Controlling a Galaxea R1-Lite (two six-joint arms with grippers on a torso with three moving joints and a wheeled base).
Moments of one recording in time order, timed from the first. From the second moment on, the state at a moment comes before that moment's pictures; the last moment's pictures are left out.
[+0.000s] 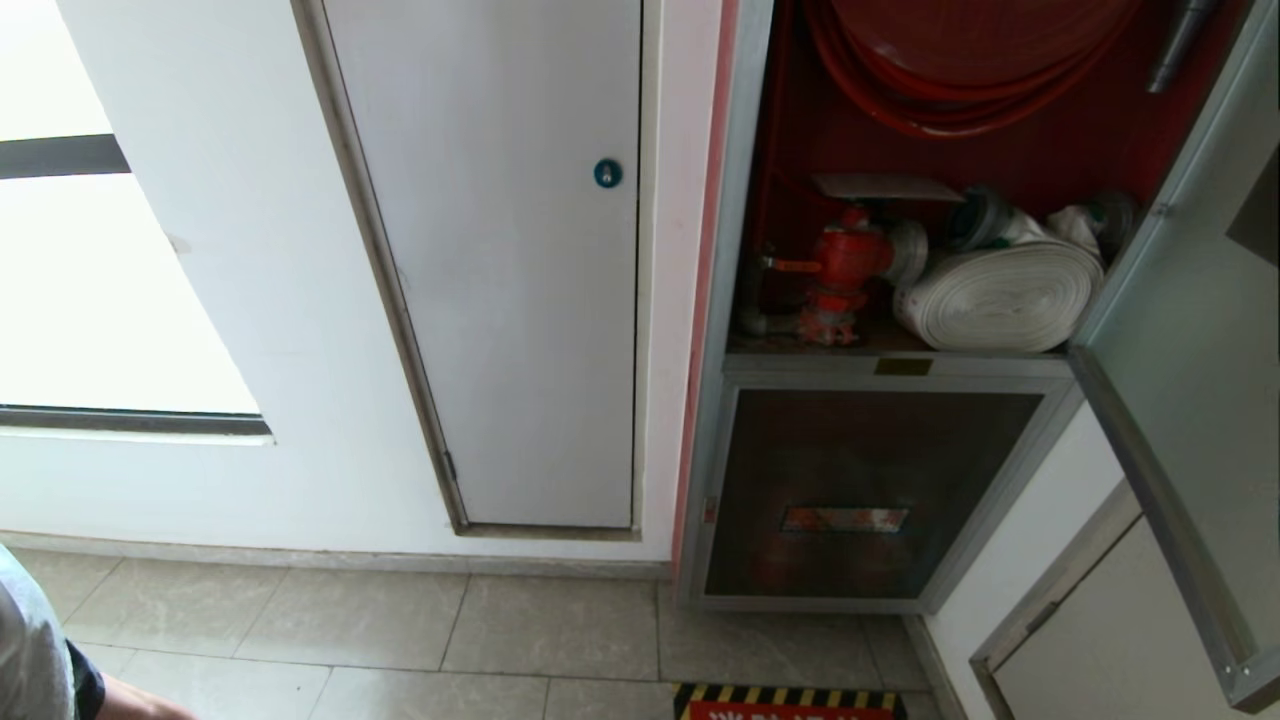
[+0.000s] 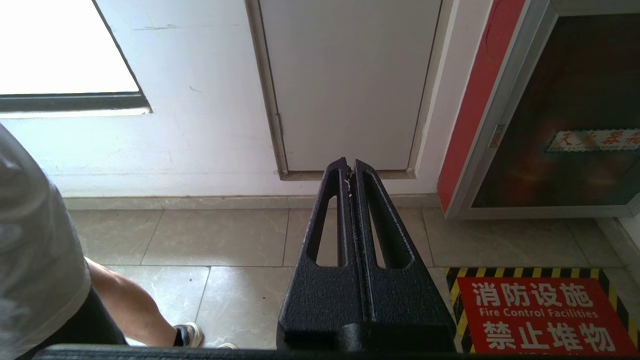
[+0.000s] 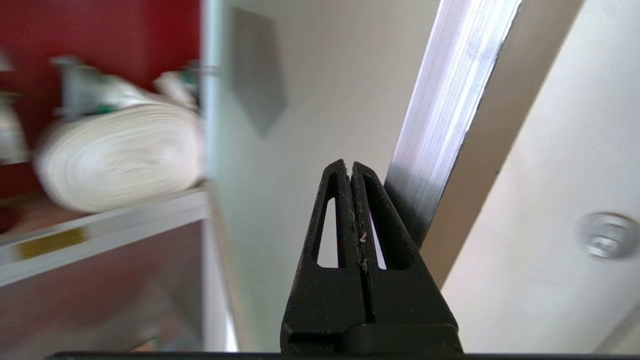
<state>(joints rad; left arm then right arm) 0.01 0.00 0.00 0.01 -0.04 0.03 -0.35 1.09 -0.45 -0.97 -0.48 -0.26</state>
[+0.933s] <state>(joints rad) 0.01 0.00 0.00 0.01 -0.04 0.03 -0.56 1.16 -0.47 -0.94 -0.47 -0.26</state>
